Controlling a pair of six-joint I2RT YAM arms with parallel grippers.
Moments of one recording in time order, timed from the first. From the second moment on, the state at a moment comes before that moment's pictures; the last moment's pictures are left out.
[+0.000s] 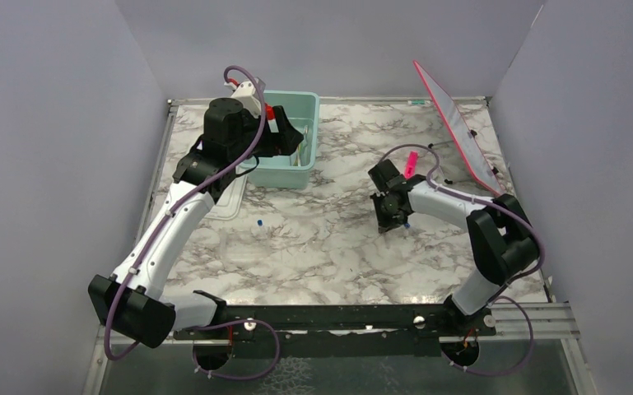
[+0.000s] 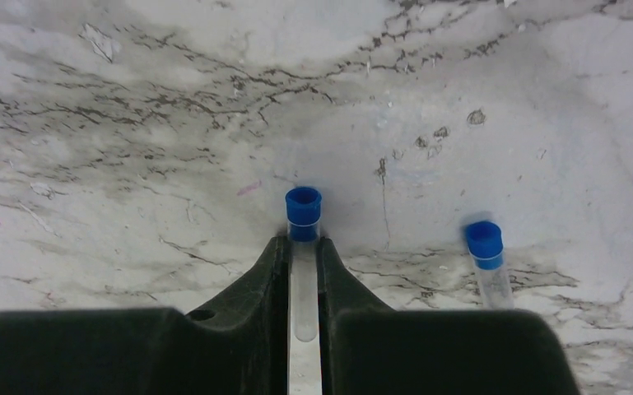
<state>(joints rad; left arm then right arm) -0.39 1.26 1.32 -0.39 0.19 -0.40 0.53 1.66 0.98 -0.60 0.08 0.34</state>
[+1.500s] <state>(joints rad) -0.42 1.10 0.91 0.14 0.66 -0.54 0.76 1.26 1.08 0.14 -0.11 0.63</state>
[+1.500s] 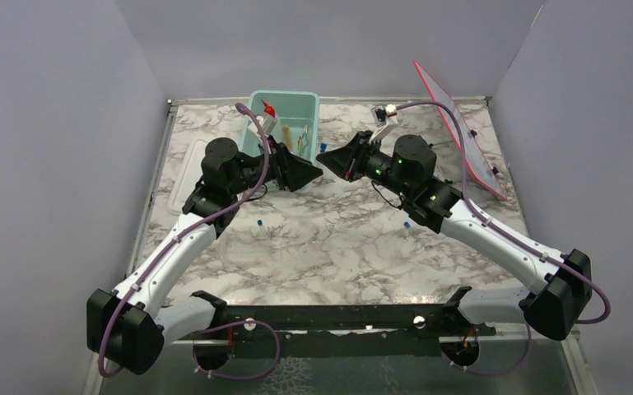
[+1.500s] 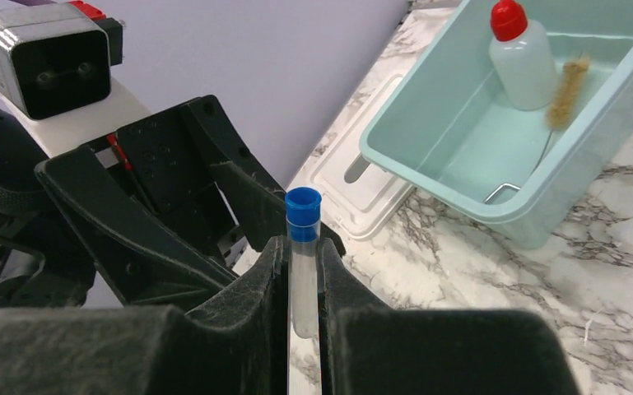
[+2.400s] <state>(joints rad) -0.44 1.09 0.91 0.13 0.78 -0.19 0.76 1.33 1.31 -0.14 -0.20 0.59</state>
